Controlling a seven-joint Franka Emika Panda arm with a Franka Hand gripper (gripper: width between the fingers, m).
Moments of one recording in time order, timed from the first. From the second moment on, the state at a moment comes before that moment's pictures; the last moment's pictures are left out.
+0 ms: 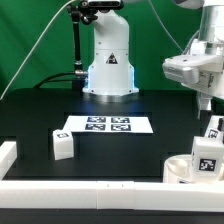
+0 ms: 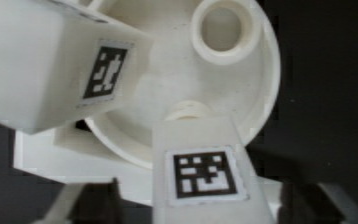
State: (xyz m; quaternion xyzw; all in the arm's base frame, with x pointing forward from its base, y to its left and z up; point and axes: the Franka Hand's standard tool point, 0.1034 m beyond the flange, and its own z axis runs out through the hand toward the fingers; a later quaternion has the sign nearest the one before) arm 0.608 0.125 0.089 0.63 0.77 -0.01 0.05
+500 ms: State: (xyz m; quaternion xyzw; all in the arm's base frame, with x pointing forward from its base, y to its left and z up) arm 0.609 0.124 0.089 0.65 0.76 -0.01 0.05
